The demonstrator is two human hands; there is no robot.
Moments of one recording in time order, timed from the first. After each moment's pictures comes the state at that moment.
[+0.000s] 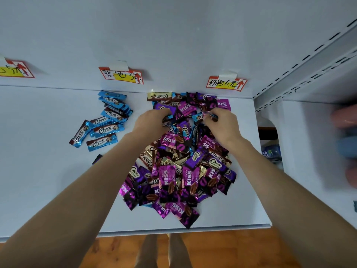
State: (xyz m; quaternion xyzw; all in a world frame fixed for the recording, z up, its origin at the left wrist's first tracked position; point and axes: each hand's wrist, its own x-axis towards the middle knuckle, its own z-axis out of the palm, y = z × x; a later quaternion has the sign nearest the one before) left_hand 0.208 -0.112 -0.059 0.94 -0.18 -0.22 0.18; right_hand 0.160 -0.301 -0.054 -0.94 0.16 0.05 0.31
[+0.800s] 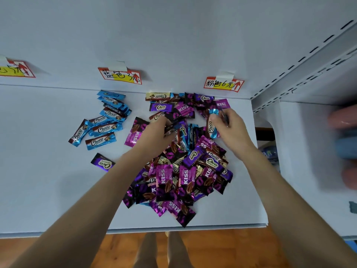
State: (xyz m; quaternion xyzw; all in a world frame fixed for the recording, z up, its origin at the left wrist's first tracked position) left_hand 0.170 -0.117 -0.048 0.91 -0.11 -0.23 0.33; right_hand 0.135 -0.311 -0.029 -0.85 0.20 0.06 0.49
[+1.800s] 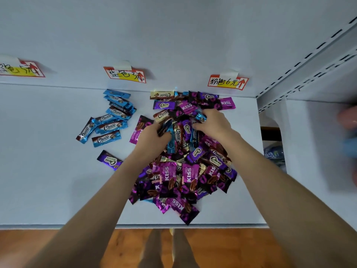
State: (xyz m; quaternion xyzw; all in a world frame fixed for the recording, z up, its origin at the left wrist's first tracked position) left_hand 0.155 -0.107 -0.043 0.85 0.05 -0.27 0.45; right_hand 0.173 -0.289 -0.061 -0.92 0.14 0.20 0.31
